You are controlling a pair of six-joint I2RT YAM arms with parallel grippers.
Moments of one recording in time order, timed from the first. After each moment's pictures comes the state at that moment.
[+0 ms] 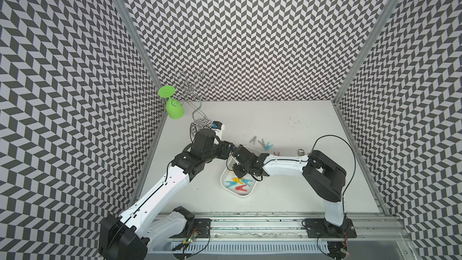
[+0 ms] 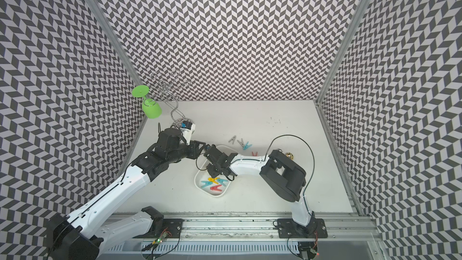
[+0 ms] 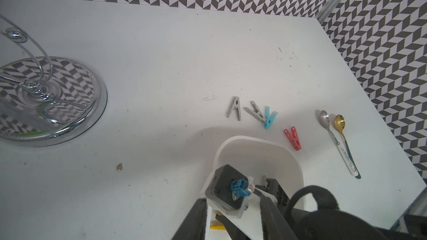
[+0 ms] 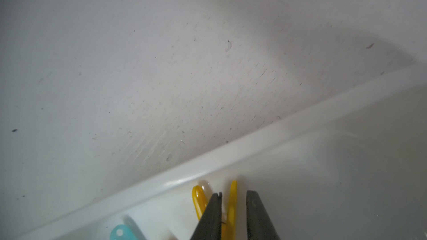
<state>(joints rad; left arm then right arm) -0.50 1.06 0.86 -0.42 0.11 -0.31 1.00 1.98 1.22 -0.22 0.06 0.30</state>
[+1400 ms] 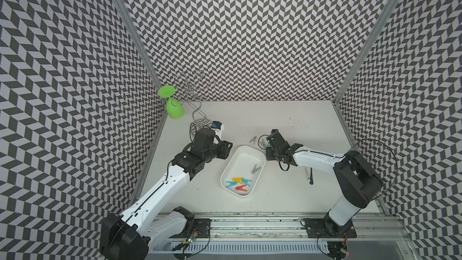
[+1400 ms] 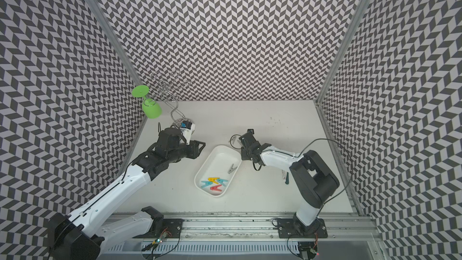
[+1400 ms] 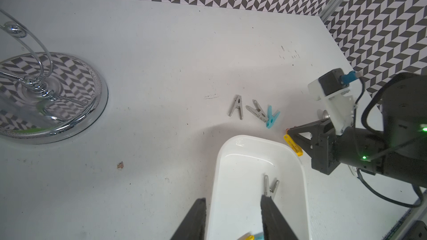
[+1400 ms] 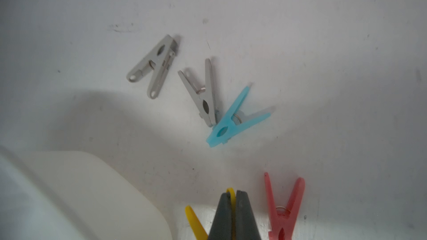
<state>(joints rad) -0.49 1.07 0.86 -0.42 0.12 -0.31 0.66 1.71 0.95 -0.26 0.21 0.52</state>
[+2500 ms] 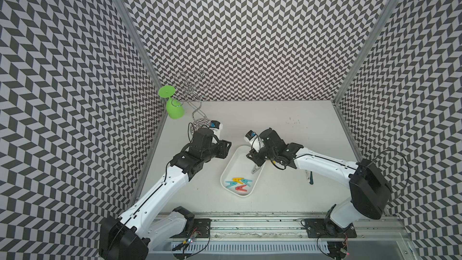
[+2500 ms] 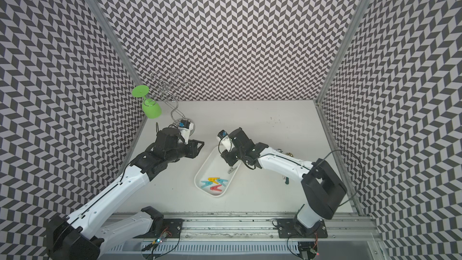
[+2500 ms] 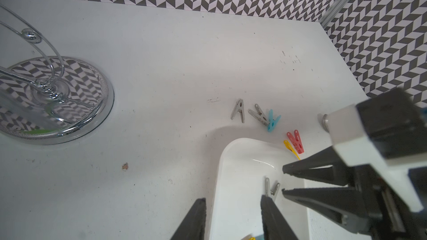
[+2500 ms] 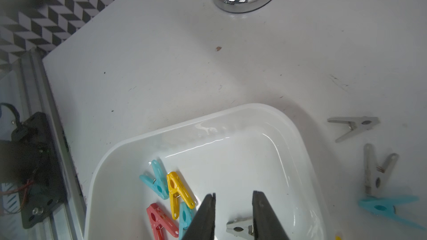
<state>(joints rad) -0.47 1.05 0.86 -0.42 0.12 -0.31 0.81 1.62 1.08 -0.27 -0.23 0.03</state>
